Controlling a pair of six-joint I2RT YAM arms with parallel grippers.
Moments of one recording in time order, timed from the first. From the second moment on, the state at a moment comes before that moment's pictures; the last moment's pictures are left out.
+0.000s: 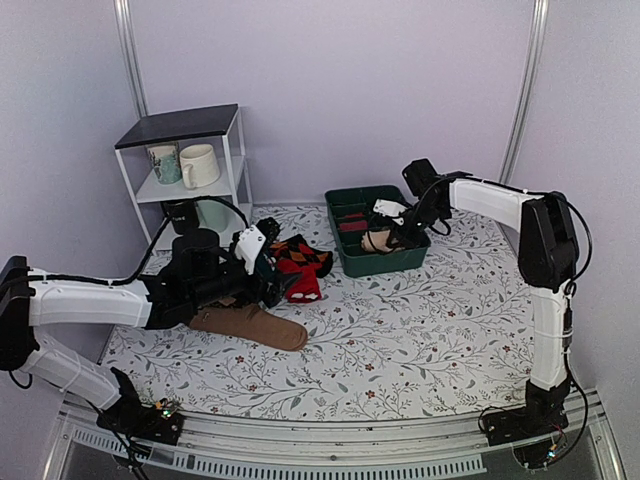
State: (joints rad) left arm -0.81 1.33 0.65 0.44 -0.05 0.18; right arm 0.44 2.15 1.82 -0.74 -0.22 -0.77
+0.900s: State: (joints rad) left arm -0.81 1.33 0.63 0.44 -0.04 0.20; right arm 0.62 1.91 1.44 -0.56 -0.22 -0.55
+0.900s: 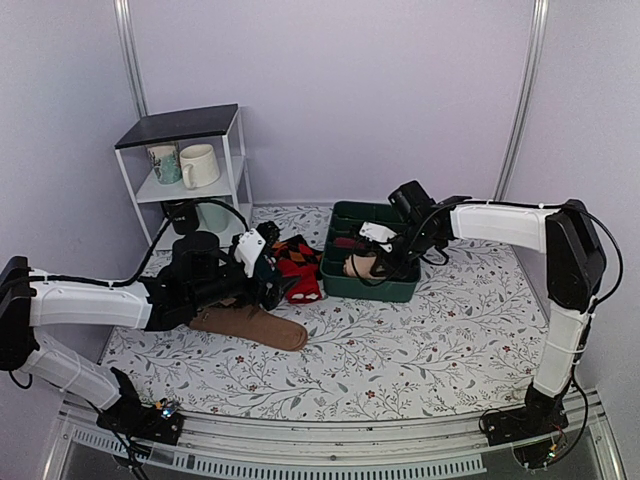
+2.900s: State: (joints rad) left arm -0.80 1.34 0.62 0.44 -0.02 0.23; right arm 0.57 2.10 1.52 -0.27 -0.28 -0.46
